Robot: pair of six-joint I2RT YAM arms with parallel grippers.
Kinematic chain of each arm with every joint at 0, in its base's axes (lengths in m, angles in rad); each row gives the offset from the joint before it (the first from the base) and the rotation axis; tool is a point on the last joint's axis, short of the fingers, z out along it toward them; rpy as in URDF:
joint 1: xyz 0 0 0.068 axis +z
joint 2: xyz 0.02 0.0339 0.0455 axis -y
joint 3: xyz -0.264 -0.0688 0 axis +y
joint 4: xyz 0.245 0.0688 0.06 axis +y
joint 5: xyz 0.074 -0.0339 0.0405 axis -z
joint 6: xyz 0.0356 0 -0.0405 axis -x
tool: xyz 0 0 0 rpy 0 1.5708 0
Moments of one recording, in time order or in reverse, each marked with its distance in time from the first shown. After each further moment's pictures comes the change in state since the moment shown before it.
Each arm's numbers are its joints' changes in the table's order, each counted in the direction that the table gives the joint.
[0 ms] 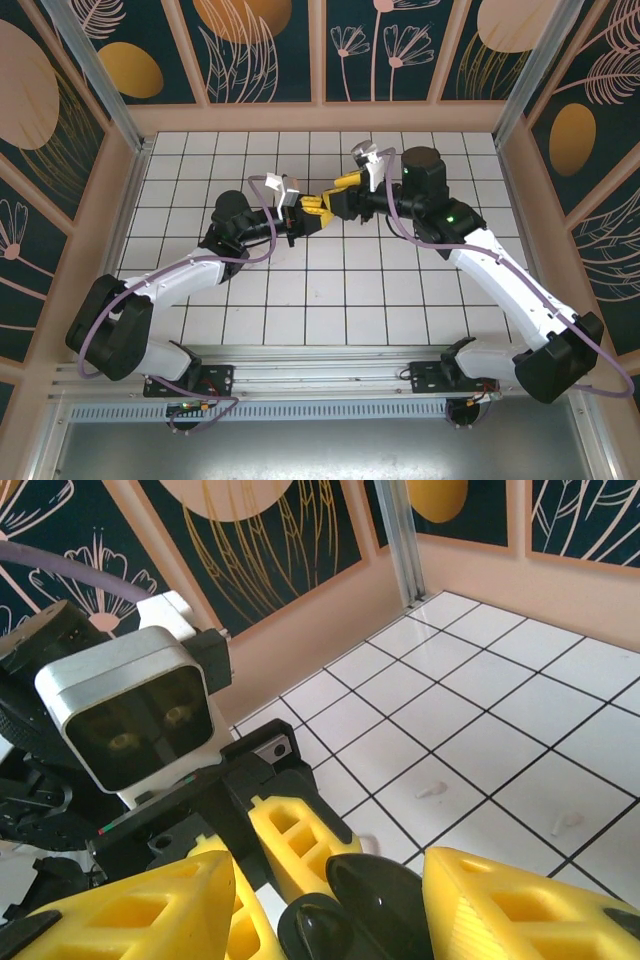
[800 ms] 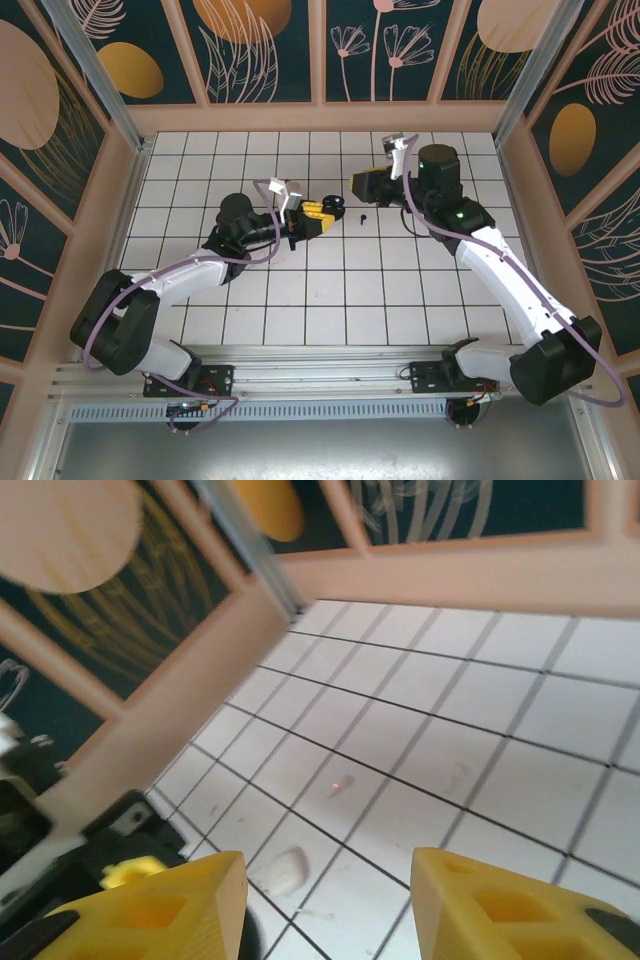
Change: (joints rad) left arm 0.000 -0.037 0.028 0.006 -0.008 0.000; right arm -0.153 0.005 0.060 0.002 0.135 -0.184
